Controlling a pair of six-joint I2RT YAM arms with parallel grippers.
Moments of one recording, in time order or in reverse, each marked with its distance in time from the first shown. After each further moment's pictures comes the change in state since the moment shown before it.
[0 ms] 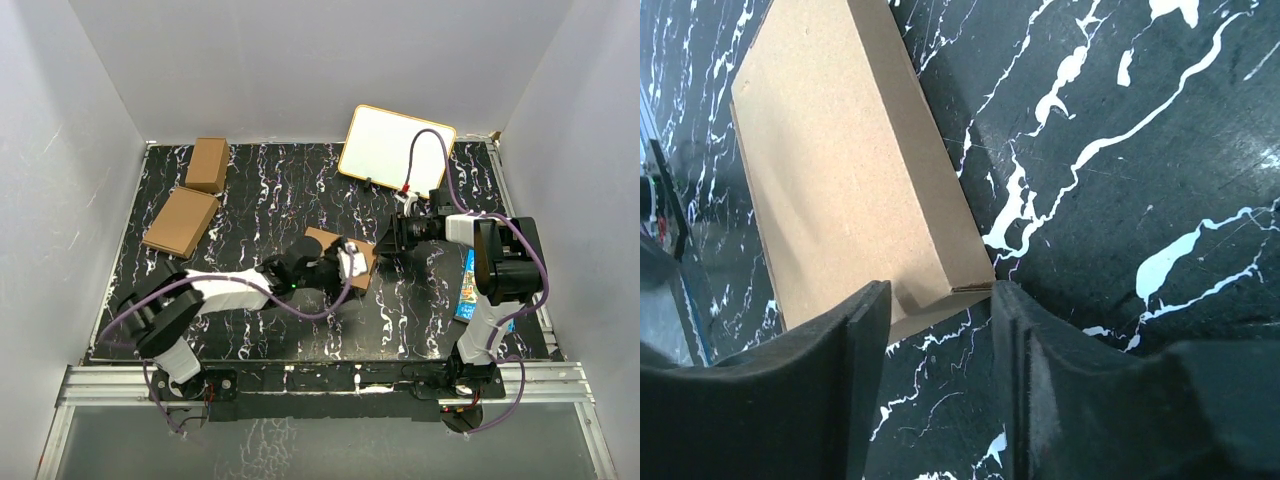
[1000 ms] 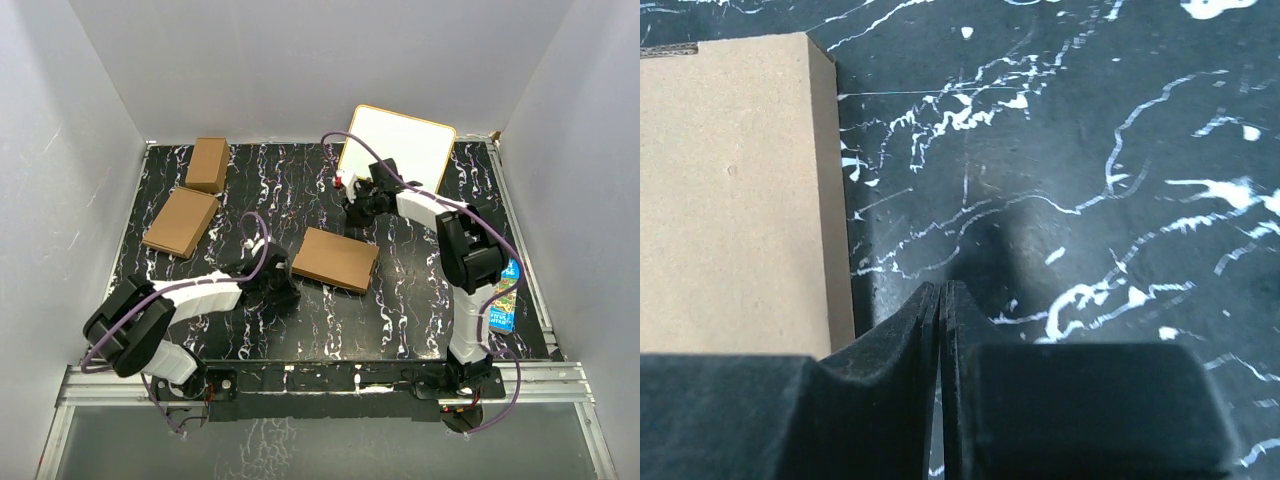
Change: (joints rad) left arm 0.204 -0.251 -0.195 -0.528 -0.412 -1.477; right arm 0.301 0.155 0.423 -0.162 0.364 -0.510
